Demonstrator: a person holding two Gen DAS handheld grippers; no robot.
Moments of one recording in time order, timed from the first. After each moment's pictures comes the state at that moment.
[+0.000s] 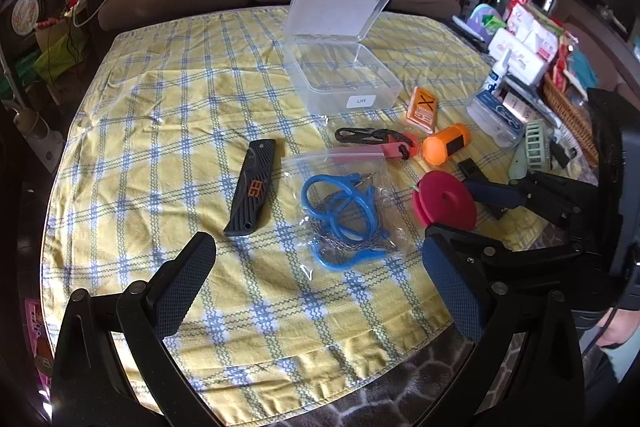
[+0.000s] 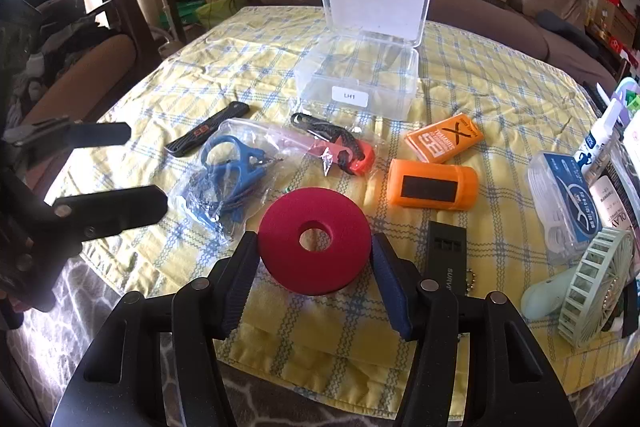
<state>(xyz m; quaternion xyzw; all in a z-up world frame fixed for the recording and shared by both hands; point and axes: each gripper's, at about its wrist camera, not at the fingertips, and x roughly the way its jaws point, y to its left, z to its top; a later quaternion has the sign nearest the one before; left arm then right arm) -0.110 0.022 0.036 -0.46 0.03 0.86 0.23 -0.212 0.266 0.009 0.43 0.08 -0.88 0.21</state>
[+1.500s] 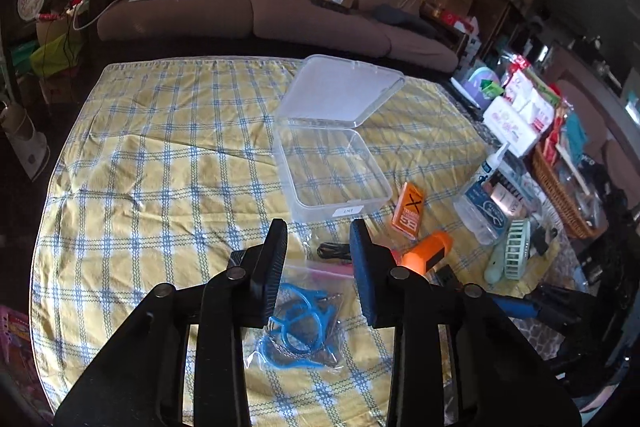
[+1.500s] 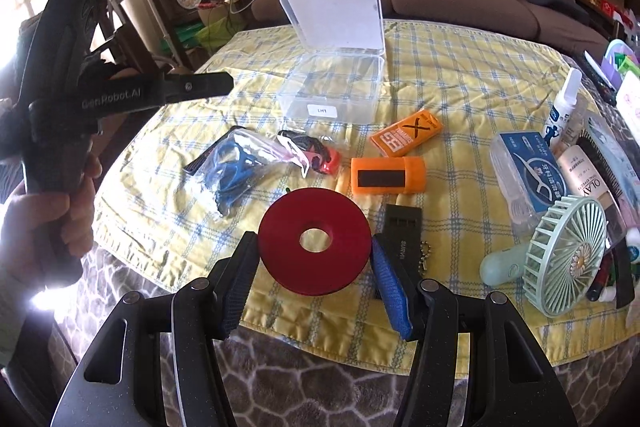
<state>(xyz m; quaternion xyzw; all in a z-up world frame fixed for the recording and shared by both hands) -0.170 0.027 0.081 -0.41 -0.06 0.88 0.23 -0.199 0.305 0.033 0.44 0.01 -0.87 0.22</state>
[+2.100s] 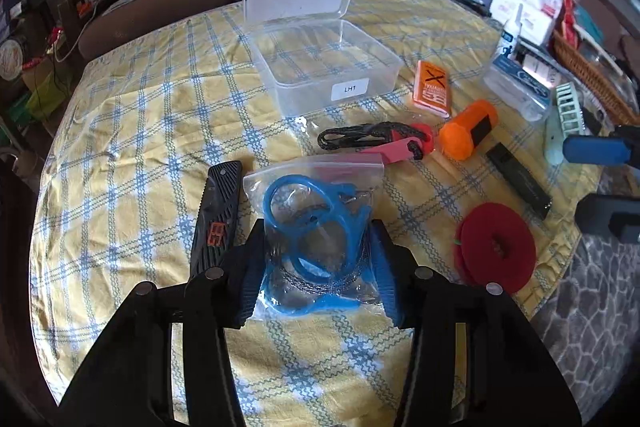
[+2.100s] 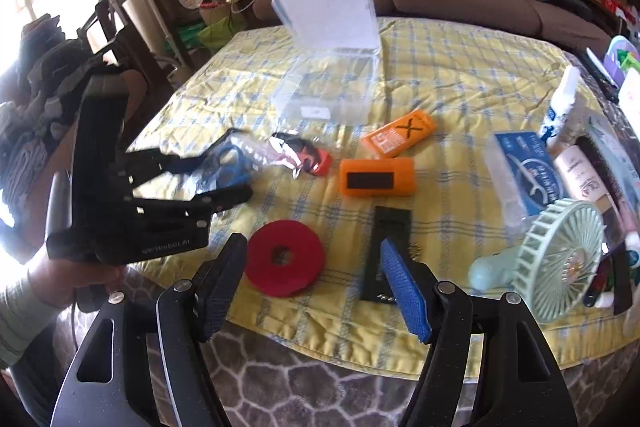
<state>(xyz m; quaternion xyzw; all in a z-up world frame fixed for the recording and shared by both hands) -0.135 0.066 0.007 -0.45 0.09 0.86 0.22 -0.210 0.334 0.050 0.43 -0.02 -0.88 0.21</state>
